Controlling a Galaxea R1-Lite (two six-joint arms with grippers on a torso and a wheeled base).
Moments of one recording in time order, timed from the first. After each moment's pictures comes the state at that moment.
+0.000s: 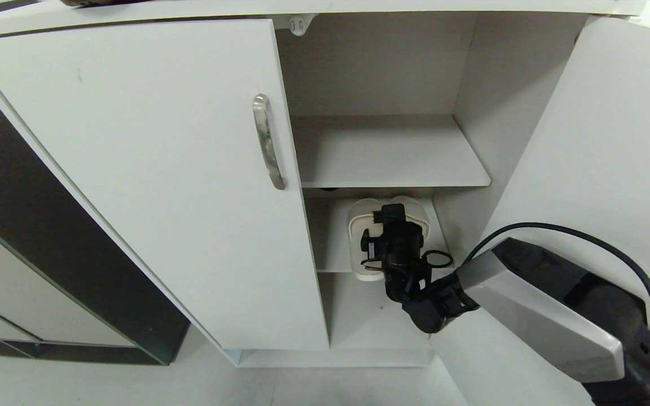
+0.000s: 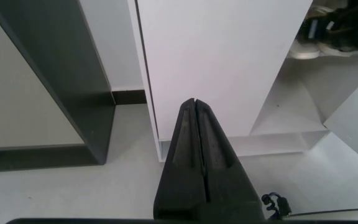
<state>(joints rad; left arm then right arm) 0.00 0.00 0.00 0.00 -0.03 0.02 0.65 2.53 -1.54 -0.96 -0.65 -0.01</state>
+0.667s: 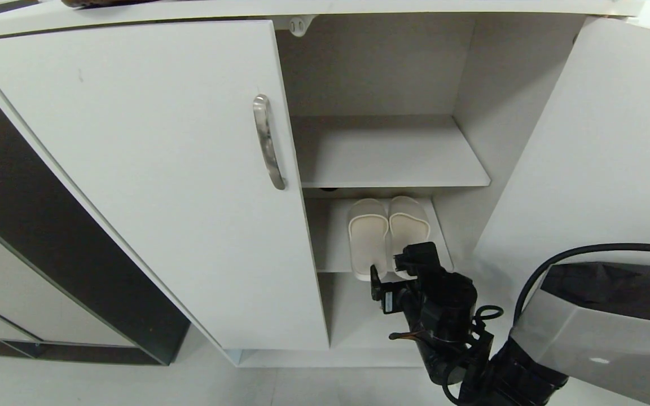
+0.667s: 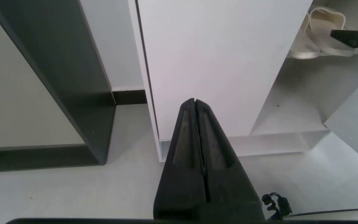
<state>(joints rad) 0.00 0.00 0.00 0.00 -0.03 0.03 0.81 2.23 -0.78 -1.43 -0.66 0.00</state>
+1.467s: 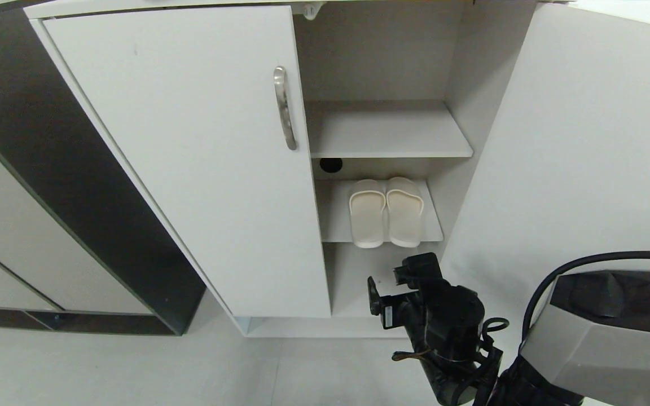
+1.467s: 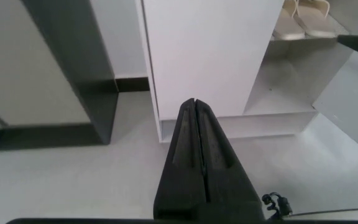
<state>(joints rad) 0.00 0.00 0.00 0.01 -0.03 0.03 0.85 2.20 -0.71 -1.46 -0.66 0.00</state>
